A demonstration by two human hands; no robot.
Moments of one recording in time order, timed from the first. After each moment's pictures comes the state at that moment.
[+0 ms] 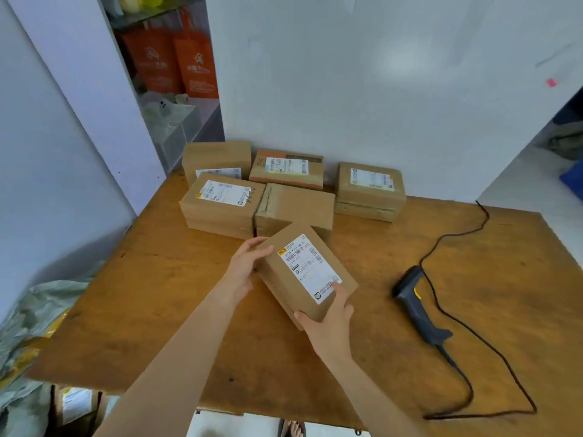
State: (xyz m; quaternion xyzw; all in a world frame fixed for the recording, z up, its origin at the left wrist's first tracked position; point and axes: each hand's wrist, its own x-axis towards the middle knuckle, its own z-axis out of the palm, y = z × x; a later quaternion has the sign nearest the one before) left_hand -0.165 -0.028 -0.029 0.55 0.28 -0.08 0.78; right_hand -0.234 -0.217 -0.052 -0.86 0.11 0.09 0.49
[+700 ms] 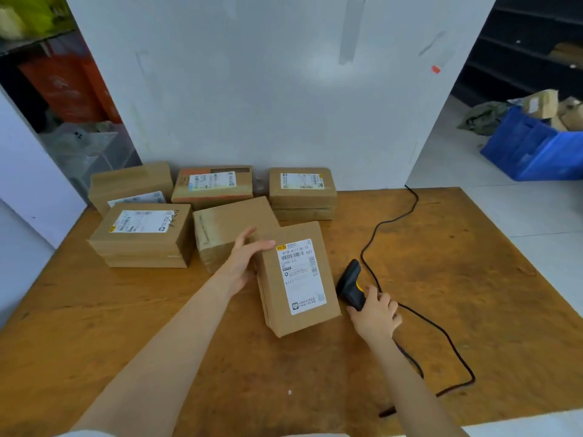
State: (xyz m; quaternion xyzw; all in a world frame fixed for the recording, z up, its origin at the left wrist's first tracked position) left_hand -0.092 -0.144 -0.017 0.56 0.15 -0.16 0.80; right_hand -0.166 -0.407 -0.091 -0.95 0.25 0.08 0.16
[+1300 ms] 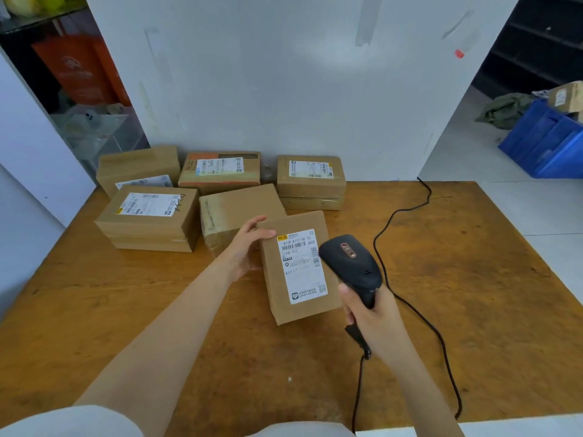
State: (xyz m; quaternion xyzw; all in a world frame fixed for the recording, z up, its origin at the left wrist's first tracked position) left_hand -0.093 -0.138 -0.019 0.58 0.13 -0.19 0.78; right_hand -0.228 -0.375 0.023 -0.79 -0.01 0.01 0.61
